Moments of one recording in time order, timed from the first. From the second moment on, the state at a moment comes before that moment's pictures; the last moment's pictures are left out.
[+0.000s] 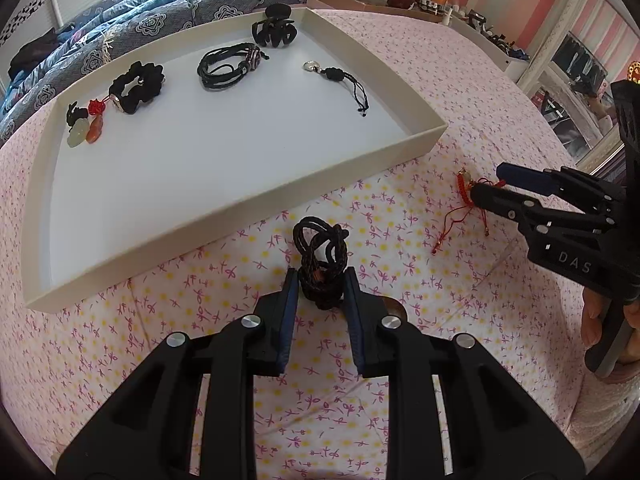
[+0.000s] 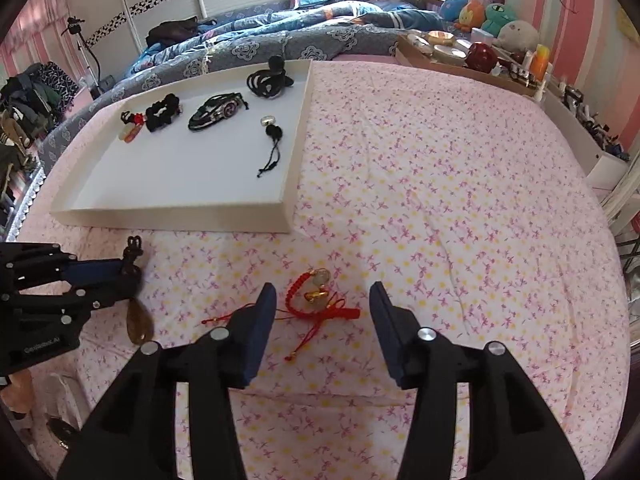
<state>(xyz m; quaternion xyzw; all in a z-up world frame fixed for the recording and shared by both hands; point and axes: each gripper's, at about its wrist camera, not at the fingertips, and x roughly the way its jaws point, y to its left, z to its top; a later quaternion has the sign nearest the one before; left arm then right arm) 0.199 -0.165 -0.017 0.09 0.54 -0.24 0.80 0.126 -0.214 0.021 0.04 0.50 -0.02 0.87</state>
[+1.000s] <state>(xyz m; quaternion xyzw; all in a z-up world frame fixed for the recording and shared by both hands) 0.199 -0.158 0.011 0.06 0.52 -0.25 0.81 0.120 -0.204 0.049 0.01 0.47 -0.02 0.88</state>
